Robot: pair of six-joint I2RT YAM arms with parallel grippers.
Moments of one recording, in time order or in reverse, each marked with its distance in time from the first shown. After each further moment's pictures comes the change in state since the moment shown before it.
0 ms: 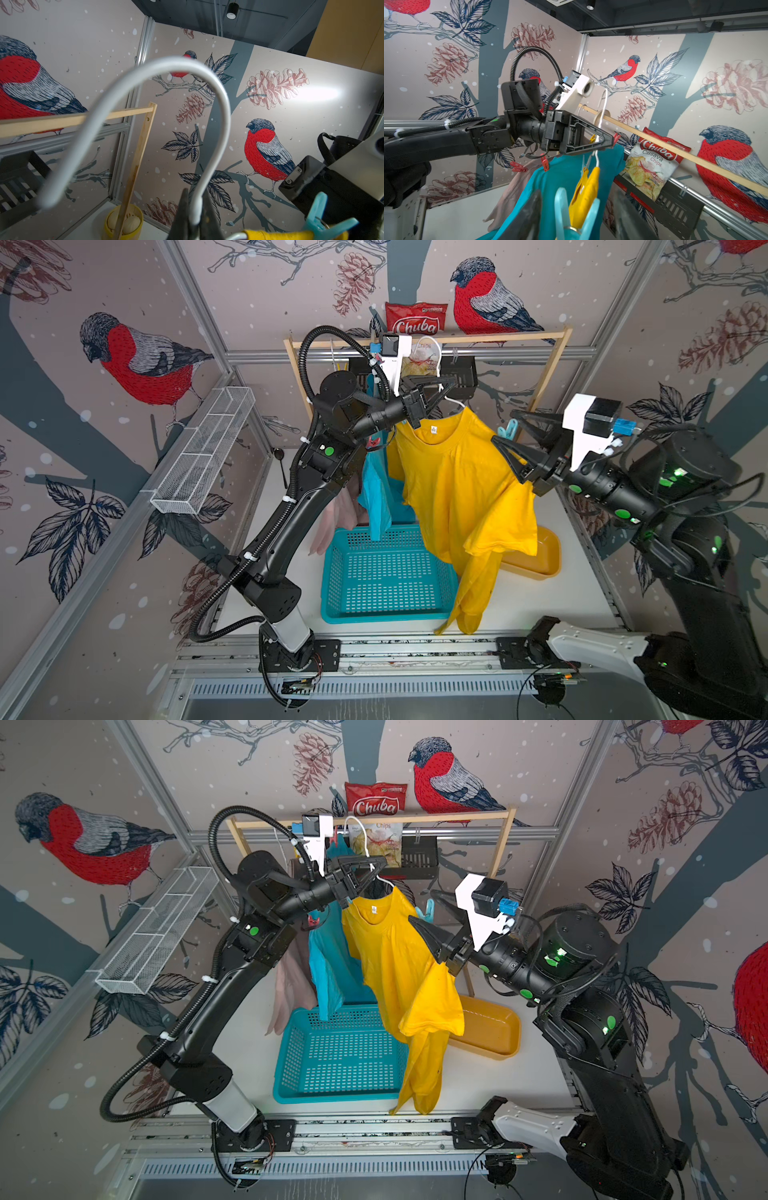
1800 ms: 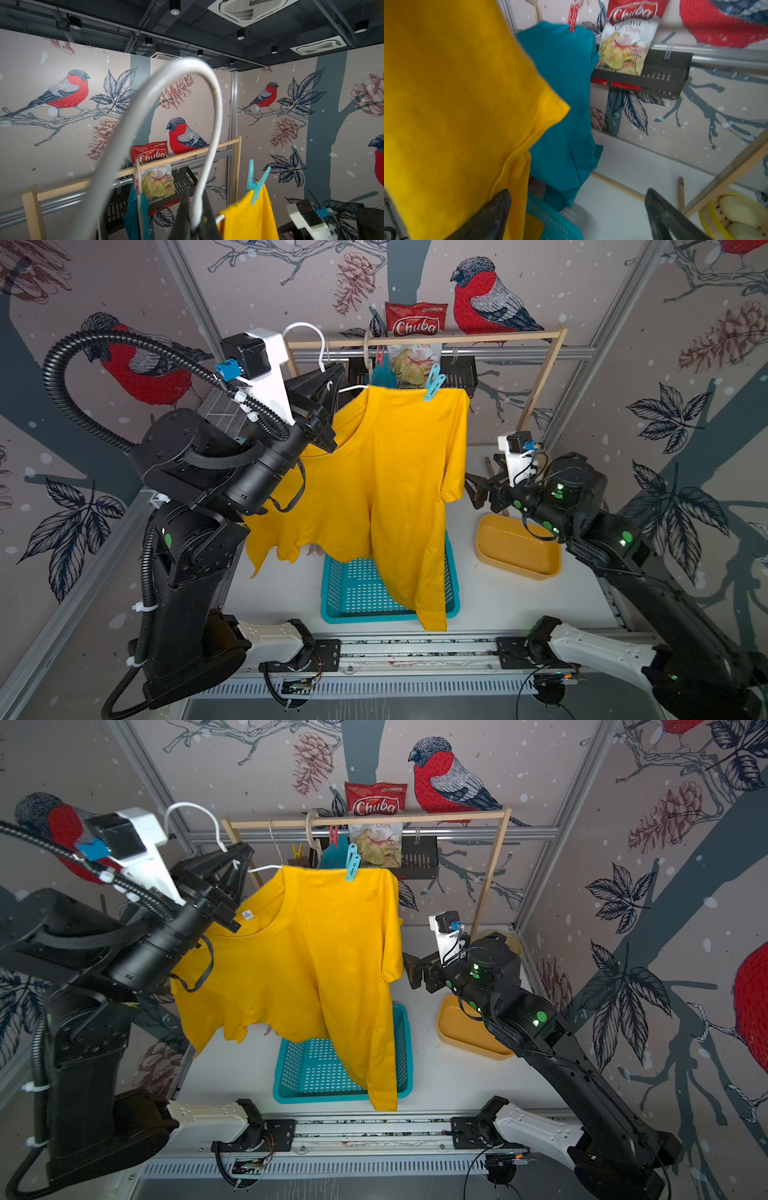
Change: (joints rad) left arm -0.166 -0.384 0.121 -0.503 -0.769 0.544; right arm -0.006 -0.064 -0.466 -0.038 0.311 0.294
